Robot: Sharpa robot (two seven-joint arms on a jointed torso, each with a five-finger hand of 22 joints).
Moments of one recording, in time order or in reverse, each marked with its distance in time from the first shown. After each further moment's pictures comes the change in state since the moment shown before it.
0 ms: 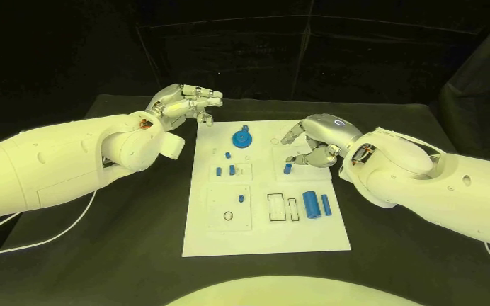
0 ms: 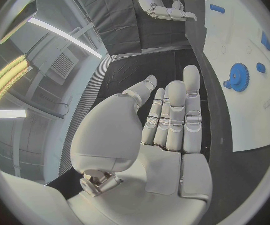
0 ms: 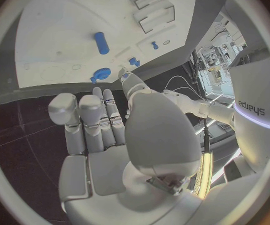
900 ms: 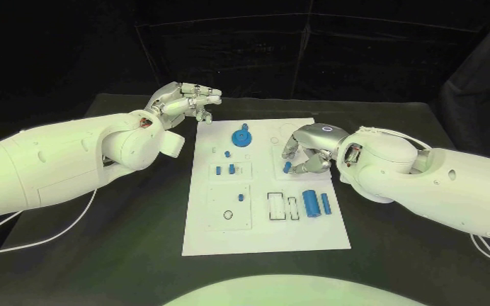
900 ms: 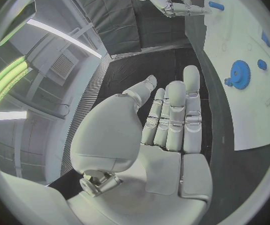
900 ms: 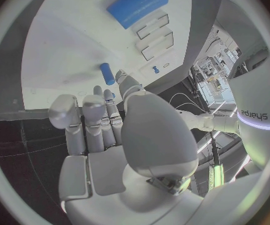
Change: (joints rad) left arm 0.000 0.005 0.000 -0.008 0.000 -0.012 0.011; left_hand 0.000 0.000 0.000 0.000 0.000 0.000 0.000 0.004 0.000 0.000 0.000 0.004 0.000 0.000 0.000 0.000 -0.001 0.000 0.000 0.000 0.000 -0.001; right arm 0.005 0.052 -0.002 -0.055 -0.025 0.238 -0.032; right_hand 0.069 0.059 -0.038 0.011 -0.005 0.007 -0.017 0.000 0.000 0.046 -0.012 0.036 -0.003 0.014 -0.014 -0.003 -0.010 0.000 0.039 -0.014 0.013 0.035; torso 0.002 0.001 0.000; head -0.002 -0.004
